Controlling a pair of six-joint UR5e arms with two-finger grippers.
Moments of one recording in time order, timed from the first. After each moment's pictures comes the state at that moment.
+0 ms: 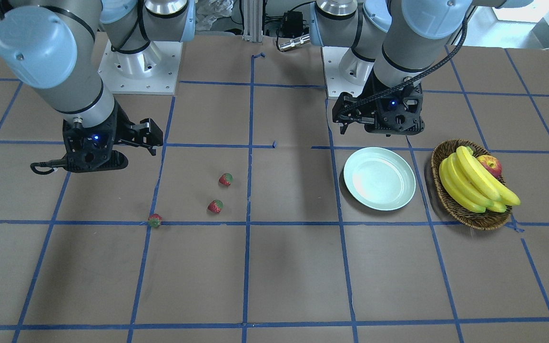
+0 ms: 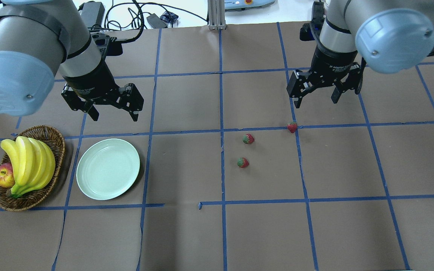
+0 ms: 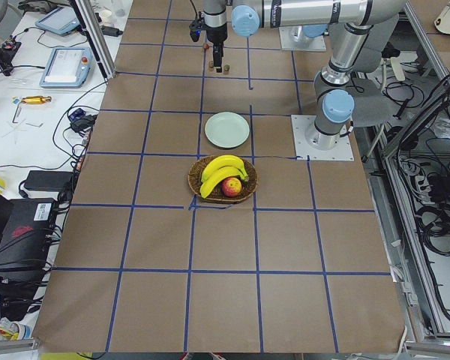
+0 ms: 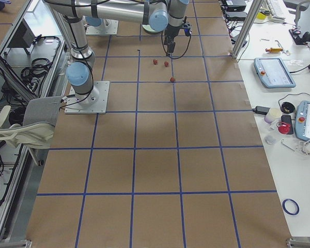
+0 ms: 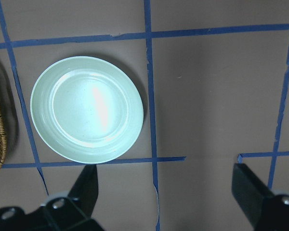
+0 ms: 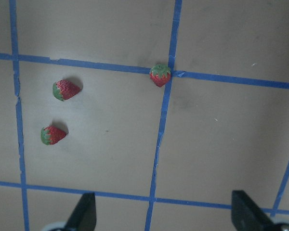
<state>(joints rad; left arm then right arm) -1.60 -1.58 -1.69 -1.54 1.59 0.01 1.58 -1.42 1.62 -1.63 -1.56 -0.11</state>
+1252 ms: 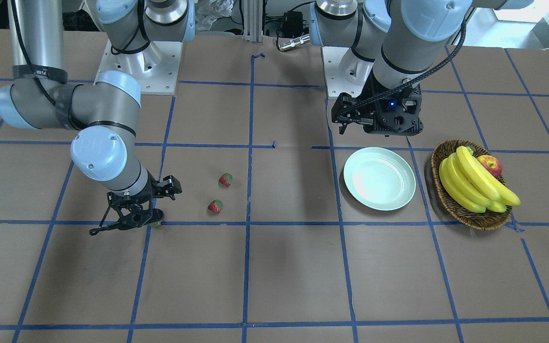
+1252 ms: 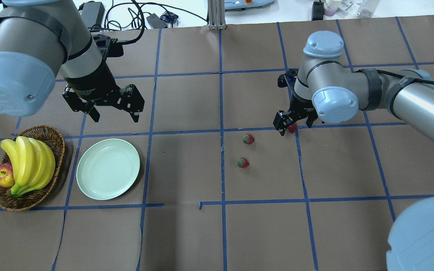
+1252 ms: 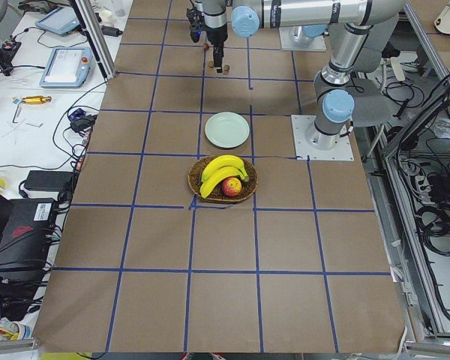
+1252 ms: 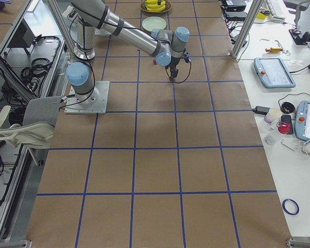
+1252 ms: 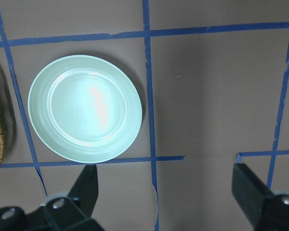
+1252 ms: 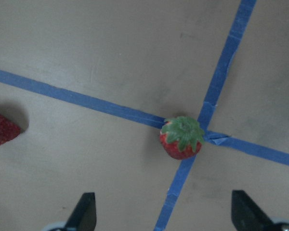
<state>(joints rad) -1.60 -1.58 -1.69 -1.54 1.58 0.01 1.58 -1.20 1.84 -2.05 -1.56 -0.28</state>
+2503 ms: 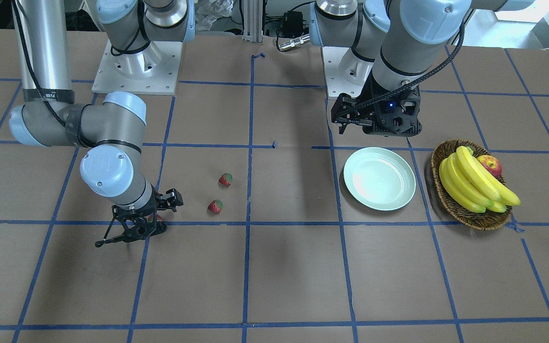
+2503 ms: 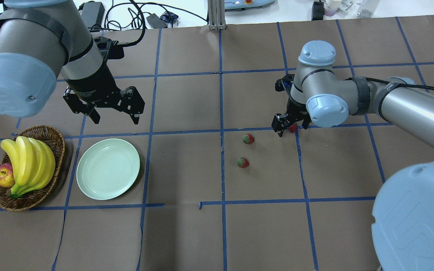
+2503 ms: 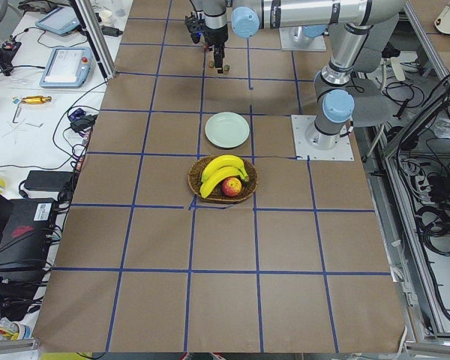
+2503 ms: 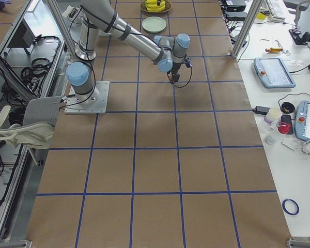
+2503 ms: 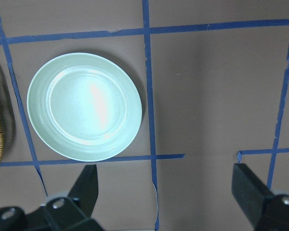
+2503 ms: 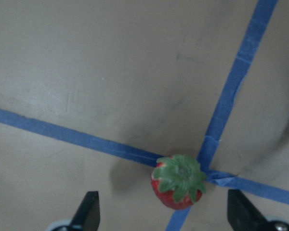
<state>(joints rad) -1.60 -1.58 -1.70 -1.55 1.59 0.01 1.58 -1.13 1.84 -2.14 -1.56 -0.29</state>
